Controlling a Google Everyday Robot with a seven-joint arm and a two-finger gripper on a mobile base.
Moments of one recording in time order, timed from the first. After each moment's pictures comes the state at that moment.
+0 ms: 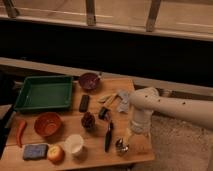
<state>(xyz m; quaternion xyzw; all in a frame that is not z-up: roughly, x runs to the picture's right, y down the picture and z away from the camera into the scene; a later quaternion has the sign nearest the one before) 0.163 0.272 0.718 -0.42 0.33 0.58 0.62</state>
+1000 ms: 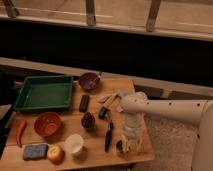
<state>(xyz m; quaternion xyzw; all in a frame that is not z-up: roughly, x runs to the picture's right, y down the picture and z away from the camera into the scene) 0.135 0.304 0.726 -0.45 0.35 0.53 0.64</state>
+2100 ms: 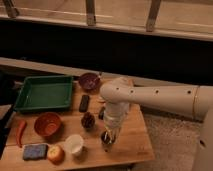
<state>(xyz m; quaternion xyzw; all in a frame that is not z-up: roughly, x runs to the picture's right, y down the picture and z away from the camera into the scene) 0.034 0.217 0.681 -0.43 0.25 0.46 0.74</state>
